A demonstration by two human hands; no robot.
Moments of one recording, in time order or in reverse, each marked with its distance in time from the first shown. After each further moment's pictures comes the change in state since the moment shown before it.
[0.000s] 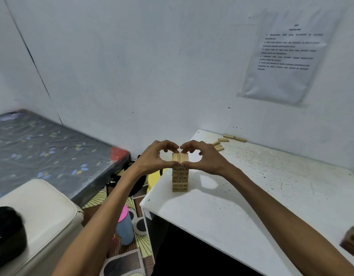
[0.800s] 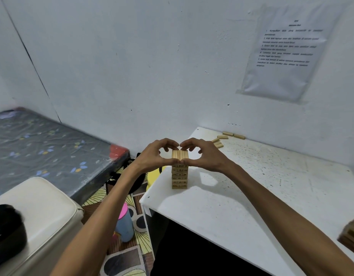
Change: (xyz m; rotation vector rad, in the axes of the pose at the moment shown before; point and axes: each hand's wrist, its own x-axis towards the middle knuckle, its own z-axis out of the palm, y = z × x) left_hand -0.001 0.001 0.001 -0.041 -0.031 -0.022; right_hand 0.000 0.001 -0.001 -0.005 -0.016 0.006
